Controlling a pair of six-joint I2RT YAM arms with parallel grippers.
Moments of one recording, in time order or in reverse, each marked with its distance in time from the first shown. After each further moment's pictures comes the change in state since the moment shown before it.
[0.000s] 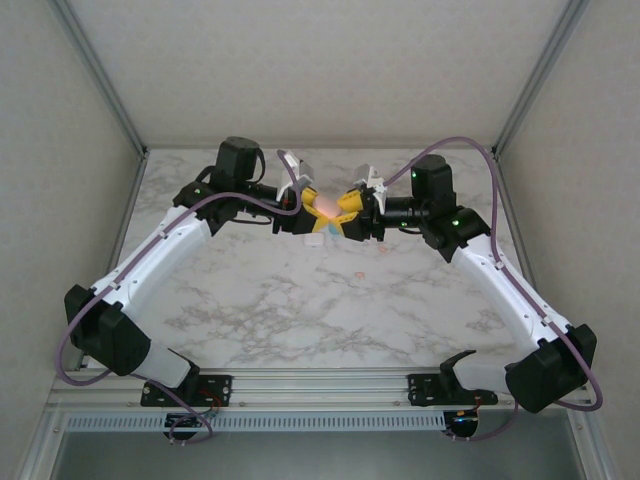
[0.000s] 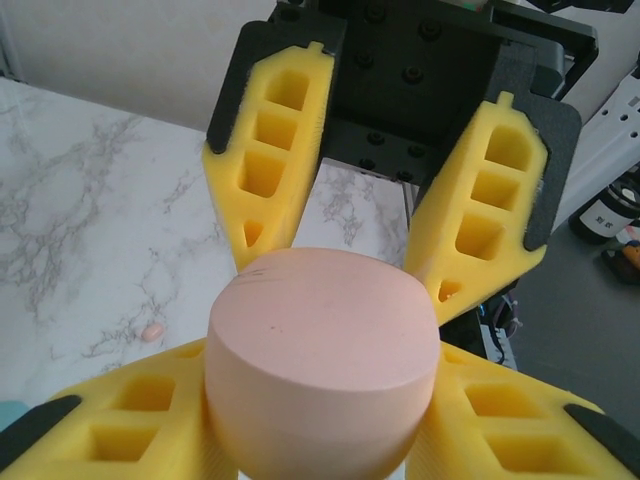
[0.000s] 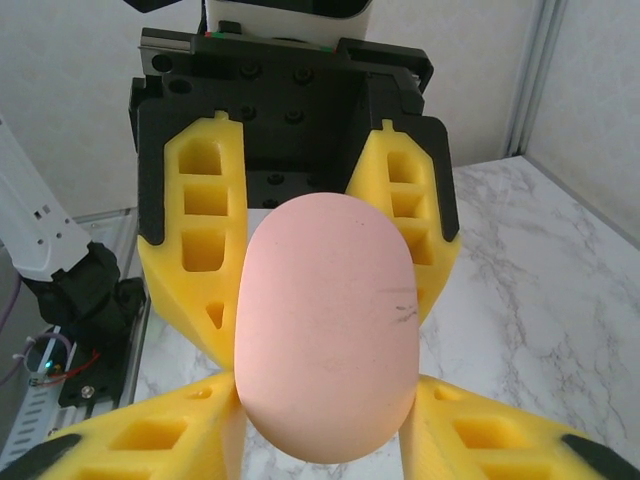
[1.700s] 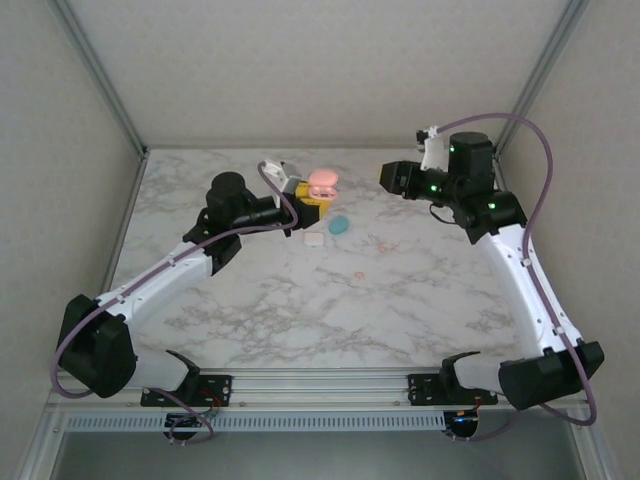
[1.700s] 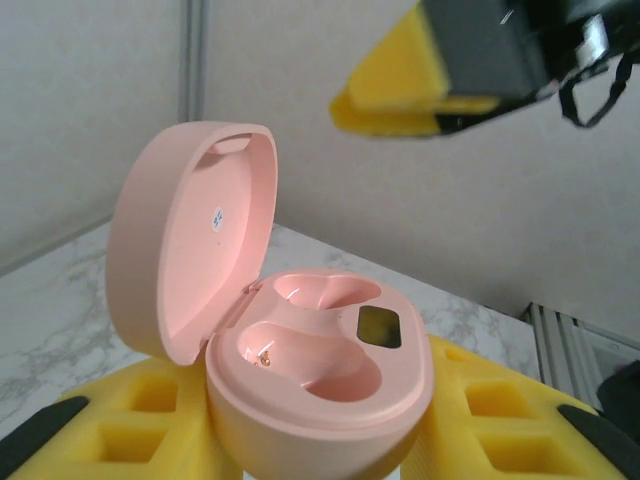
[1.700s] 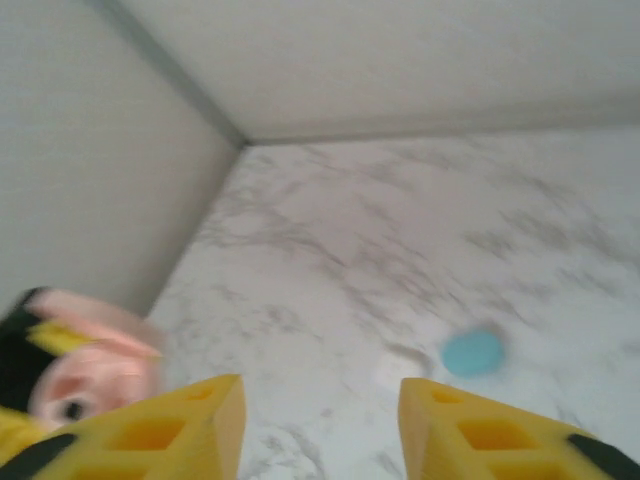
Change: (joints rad) left arm -0.023 -0.127 -0.458 0.851 -0.338 -0.405; right arm -0.192 0.024 0.214 -0.293 0.481 0.649
